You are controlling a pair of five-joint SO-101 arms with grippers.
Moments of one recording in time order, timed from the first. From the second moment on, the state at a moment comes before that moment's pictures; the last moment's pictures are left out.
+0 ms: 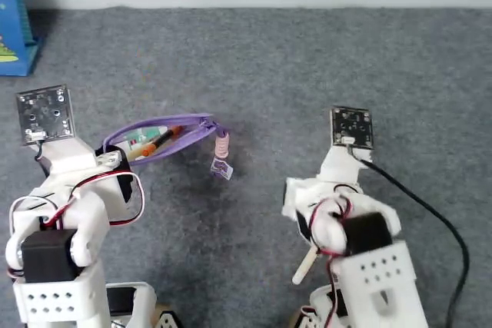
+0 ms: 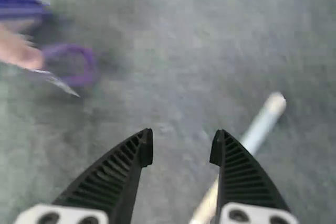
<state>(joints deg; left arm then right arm) -8.0 -60.0 32.7 83.4 13.7 -16.5 -56.7 49.8 76.5 -24.4</state>
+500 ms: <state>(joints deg) -8.5 -60.0 32.7 83.4 13.7 -2.6 -25.2 49.8 67.4 -25.8</state>
